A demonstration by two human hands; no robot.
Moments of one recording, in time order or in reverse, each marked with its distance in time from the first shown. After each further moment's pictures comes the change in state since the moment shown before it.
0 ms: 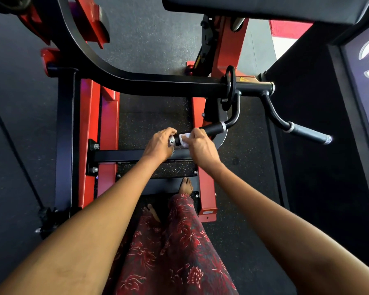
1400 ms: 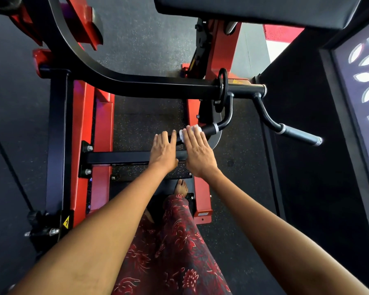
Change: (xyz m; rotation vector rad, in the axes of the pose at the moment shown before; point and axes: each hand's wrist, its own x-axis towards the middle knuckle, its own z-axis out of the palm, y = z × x) left_hand -0.010 0.031 0.025 0.525 -0.152 -0.039; right_hand -0.021 0.012 0.002 -0.331 -0.191 0.022
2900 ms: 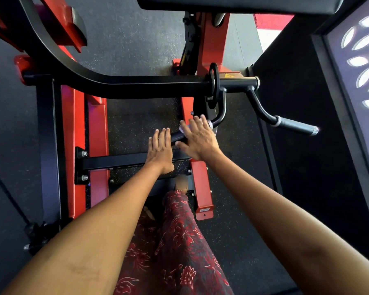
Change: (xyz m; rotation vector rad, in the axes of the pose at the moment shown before) left_hand 0.011 0.000 0.001 0.024 -0.278 -0.003; right_hand 0.031 0.021 -0.028 -0.175 -0.085 0.015
